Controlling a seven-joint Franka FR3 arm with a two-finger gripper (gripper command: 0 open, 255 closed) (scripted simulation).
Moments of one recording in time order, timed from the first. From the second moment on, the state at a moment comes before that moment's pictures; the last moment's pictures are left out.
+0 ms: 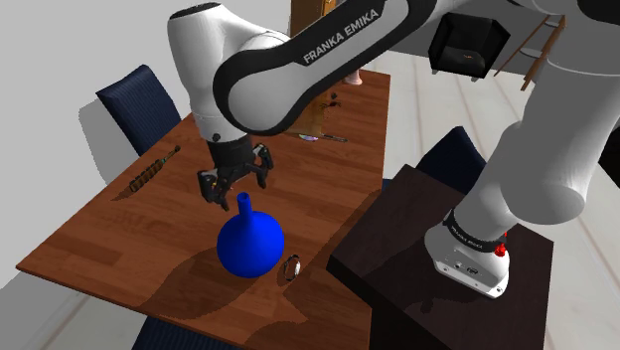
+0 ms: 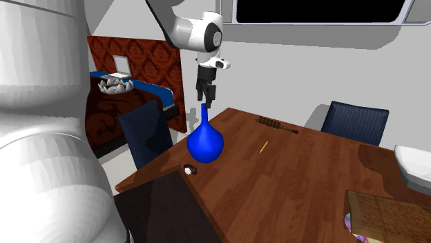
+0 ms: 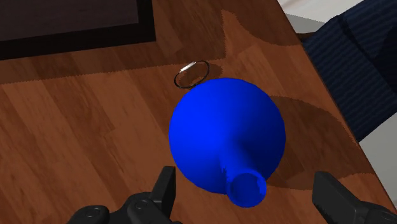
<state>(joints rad) 0.23 0.23 0.46 -1.98 0.00 2.09 0.80</state>
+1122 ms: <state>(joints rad) 0.24 0.29 0.45 -2.00 -0.02 2.16 0.81</state>
